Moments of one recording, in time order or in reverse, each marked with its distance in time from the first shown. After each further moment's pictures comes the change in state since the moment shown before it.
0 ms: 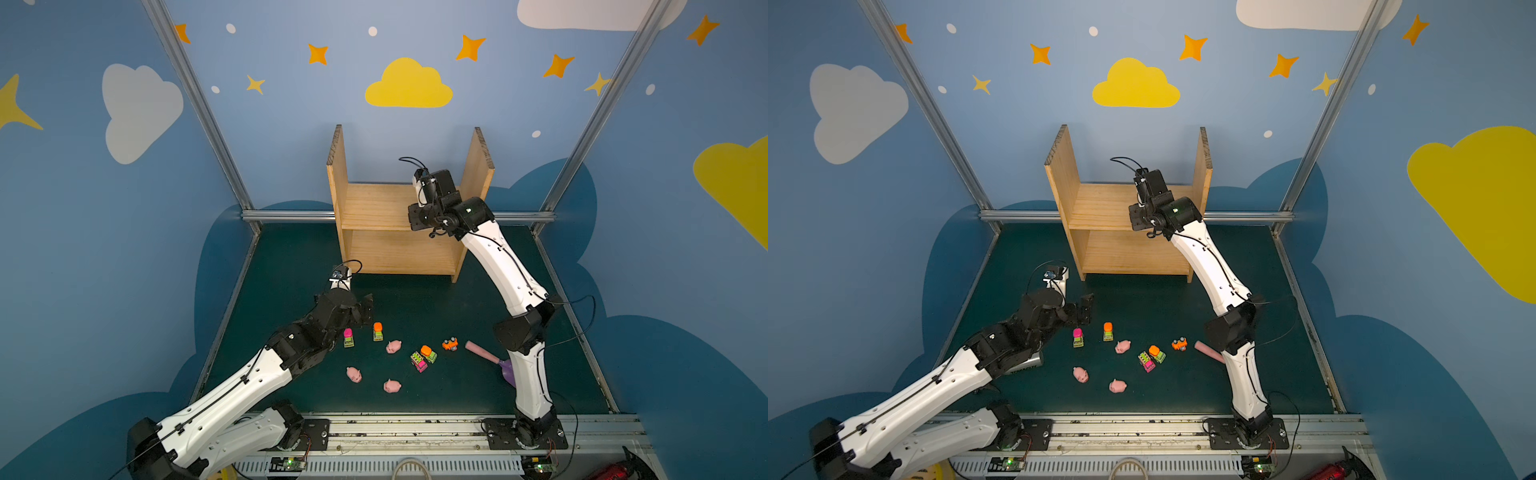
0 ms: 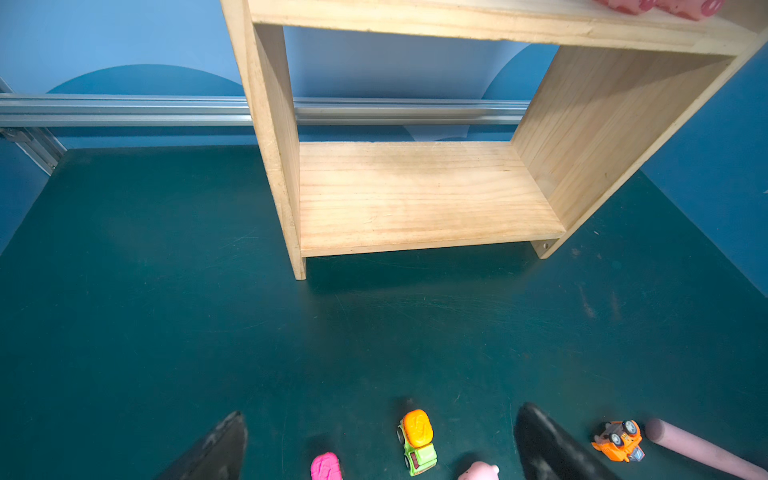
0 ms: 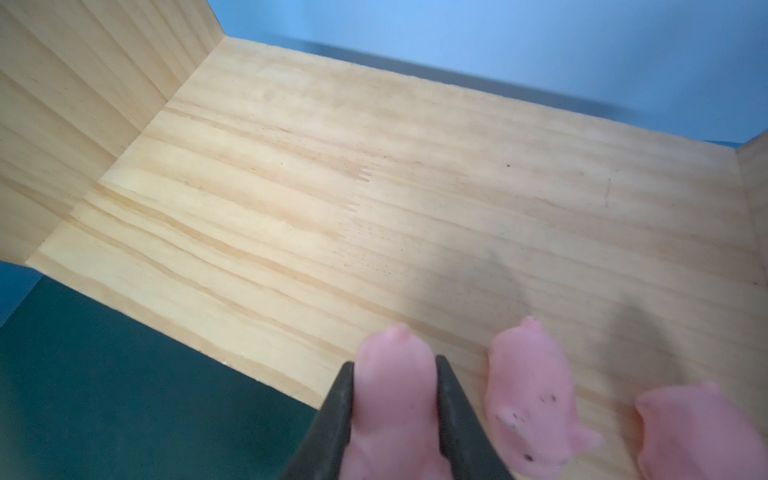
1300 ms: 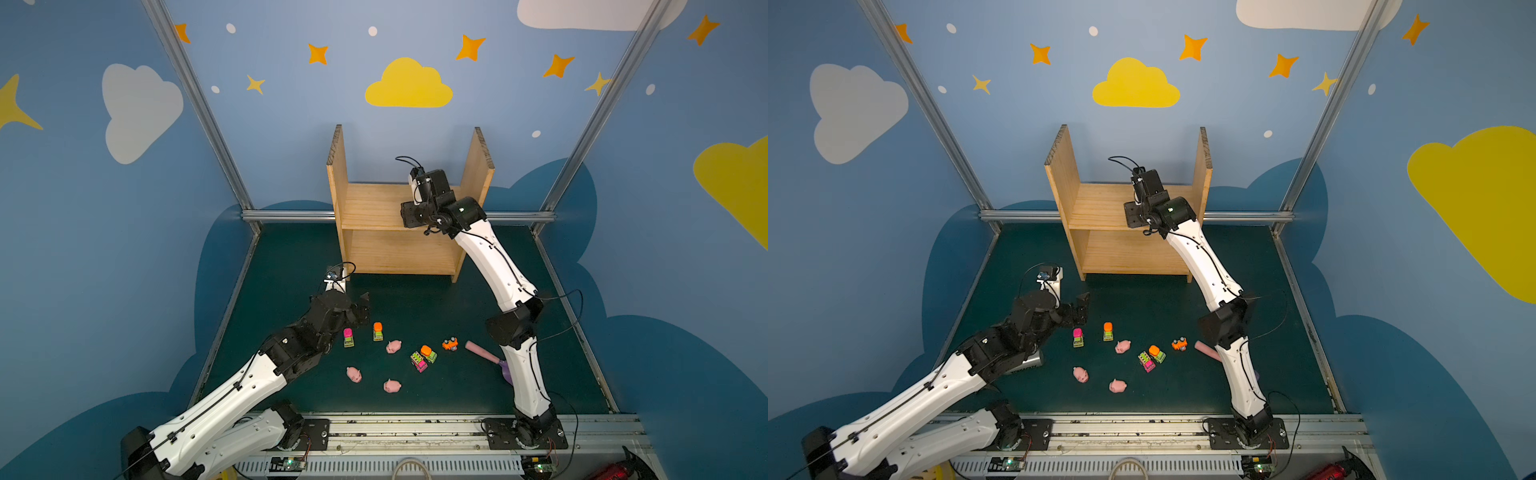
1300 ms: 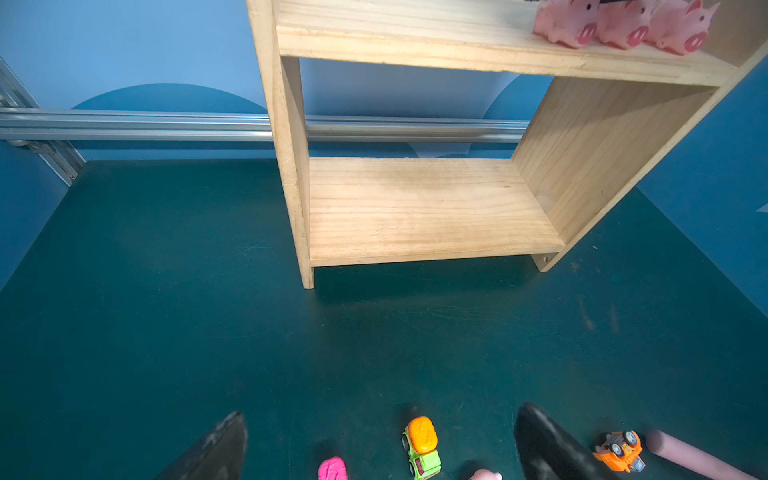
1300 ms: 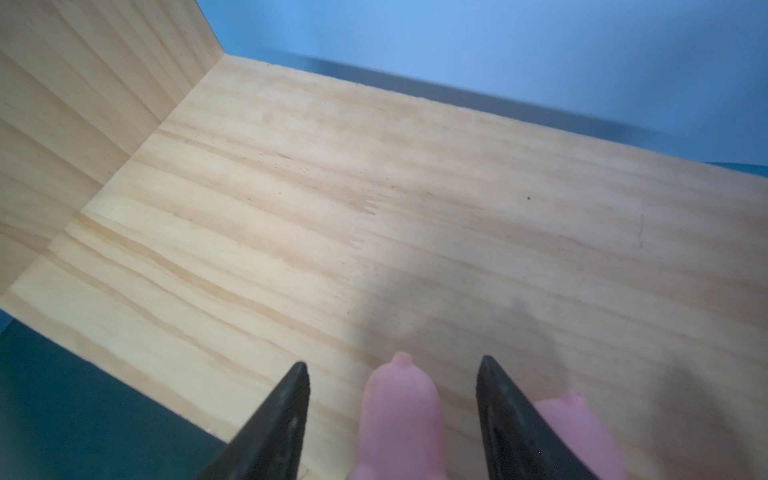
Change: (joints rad) left arm 0.002 -0.047 -0.014 0.004 -0.018 0.007; right arm -0.011 0.075 0.077 0.035 -0.005 -0.006
